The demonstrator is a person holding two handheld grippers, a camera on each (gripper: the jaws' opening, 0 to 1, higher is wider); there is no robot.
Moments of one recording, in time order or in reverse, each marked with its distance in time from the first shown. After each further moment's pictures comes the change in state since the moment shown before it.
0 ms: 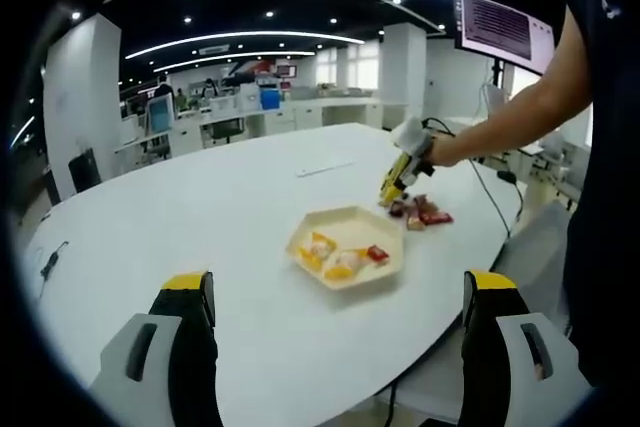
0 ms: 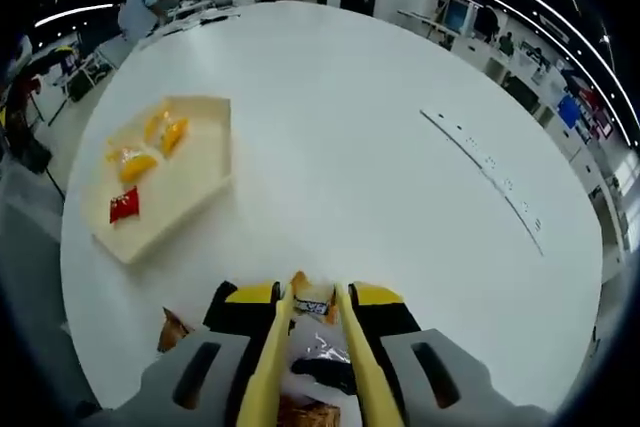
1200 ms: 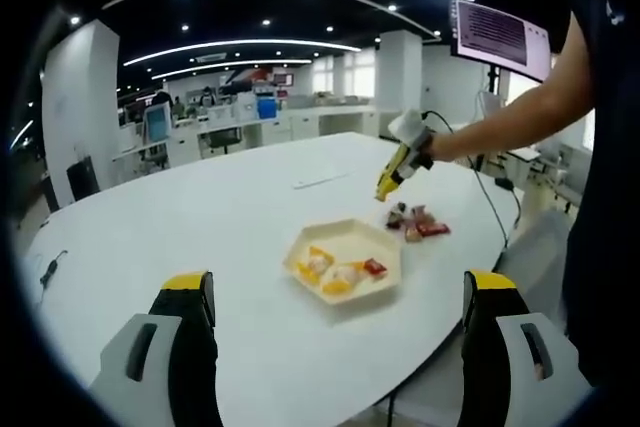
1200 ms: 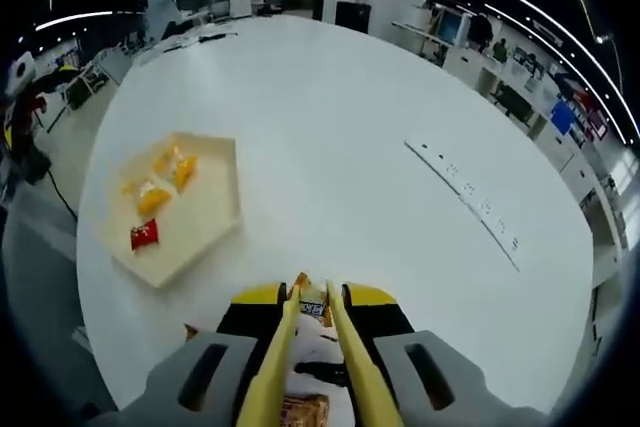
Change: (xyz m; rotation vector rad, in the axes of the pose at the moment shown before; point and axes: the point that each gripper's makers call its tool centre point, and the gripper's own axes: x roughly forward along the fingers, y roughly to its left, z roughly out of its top) left arm -0.002 -0.003 0.018 0.015 -0.042 -0.012; right arm -0.043 -0.007 0.037 0.015 -0.060 -0.021
